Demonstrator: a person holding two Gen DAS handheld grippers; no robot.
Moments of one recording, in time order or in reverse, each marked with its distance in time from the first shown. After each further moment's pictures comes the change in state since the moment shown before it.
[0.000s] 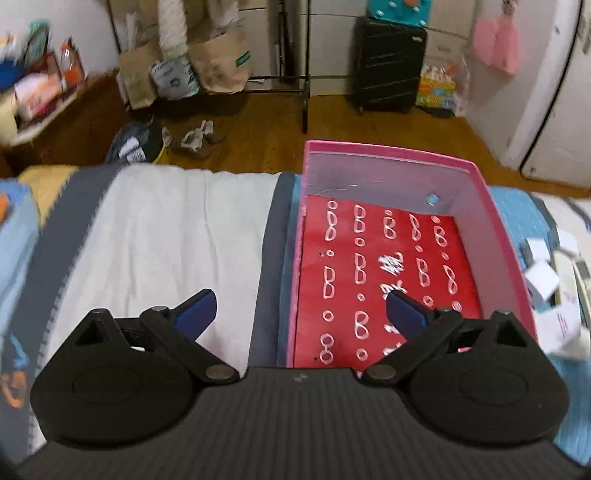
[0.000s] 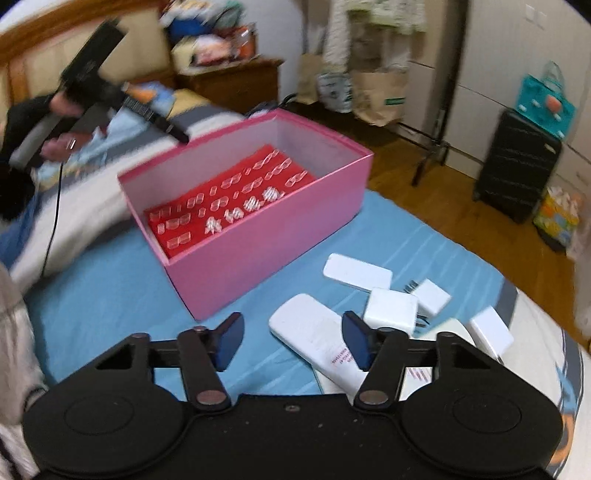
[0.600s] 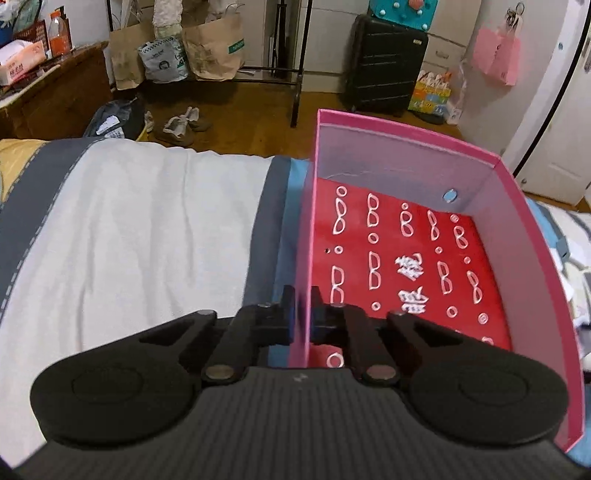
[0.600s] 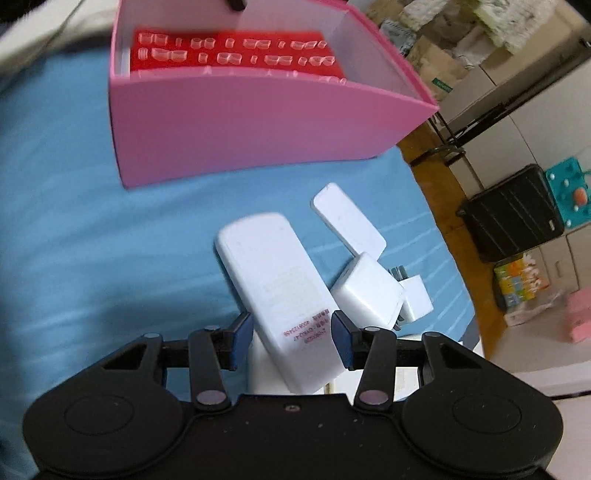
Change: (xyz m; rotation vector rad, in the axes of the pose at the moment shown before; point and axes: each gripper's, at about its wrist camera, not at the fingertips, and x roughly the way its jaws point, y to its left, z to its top) left arm 0.063 0.018 -0.012 -0.042 -0.009 -0.078; right arm 0.076 0.024 -0.011 -0.436 0.299 -0.205
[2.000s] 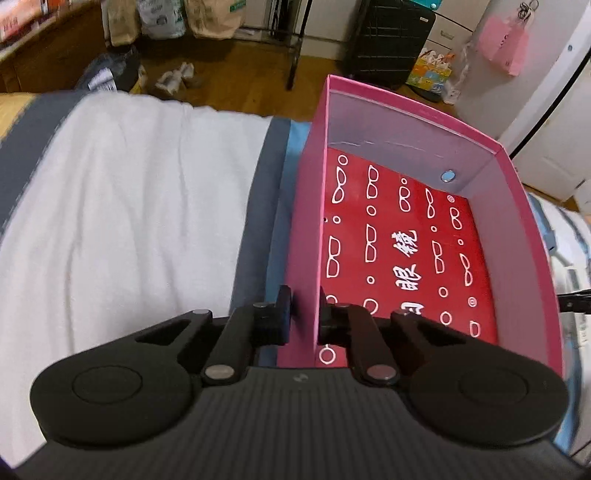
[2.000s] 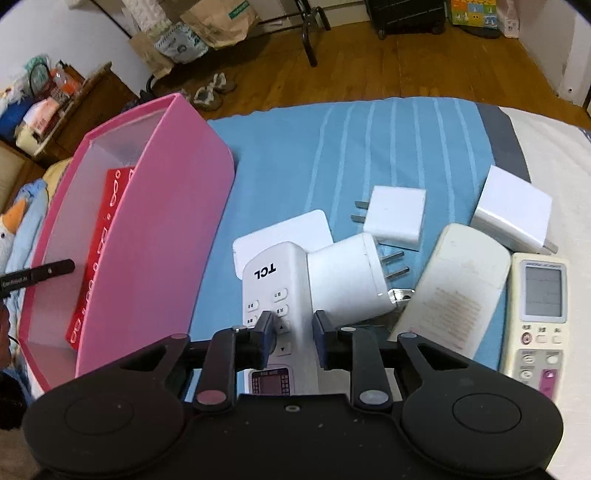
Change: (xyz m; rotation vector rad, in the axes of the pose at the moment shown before) left arm 0.008 0.012 0.002 -0.052 0.130 -0.037; right arm 0.032 -0.122 -0.034 1.134 -0.038 0.401
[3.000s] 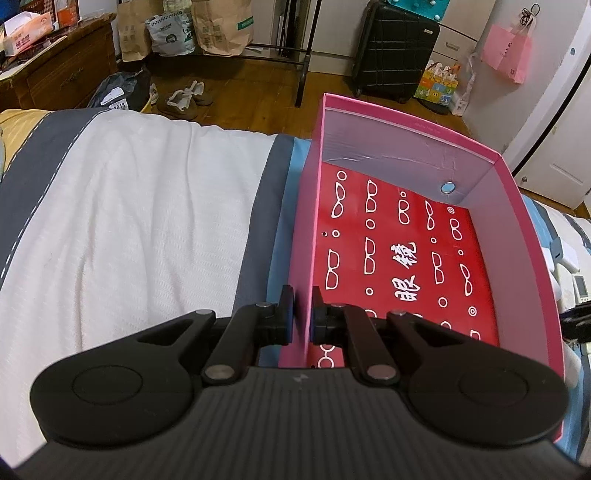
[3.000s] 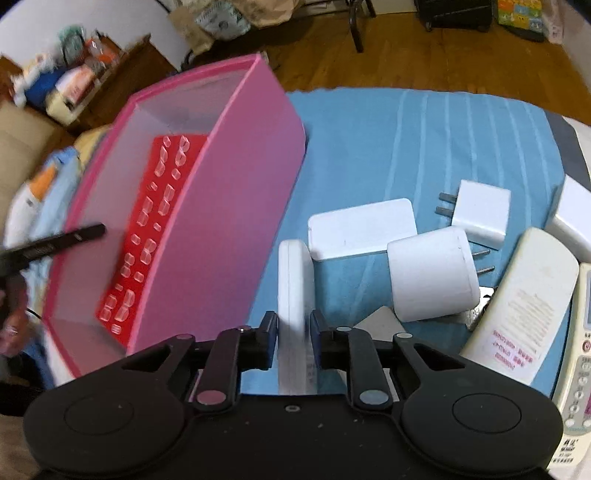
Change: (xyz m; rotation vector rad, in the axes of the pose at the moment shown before) left arm -0.010 -0.008 -0.002 -0.006 -0.048 0.031; right arm 0.032 0.045 0.002 -0.120 0.079 0.019
